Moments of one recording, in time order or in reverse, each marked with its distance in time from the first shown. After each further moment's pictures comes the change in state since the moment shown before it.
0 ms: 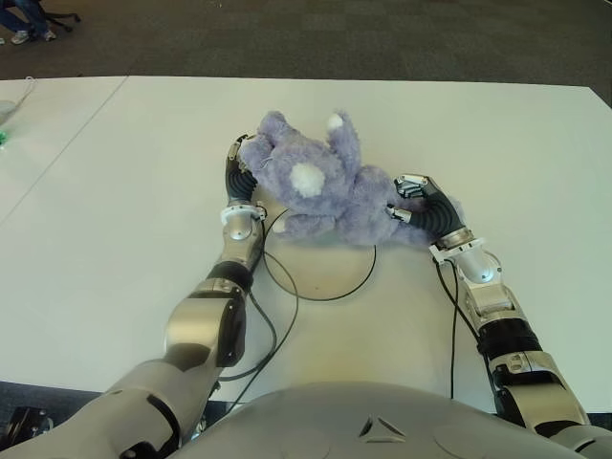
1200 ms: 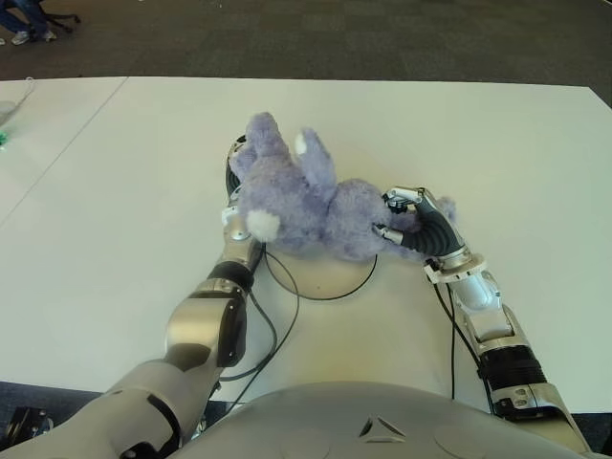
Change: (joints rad) left arm 0.000 -0.004 0.002 0.001 0.000 -0.001 0.000; right arm 0.162 0.017 0.020 -0.265 -0.183 -0.246 -0.138
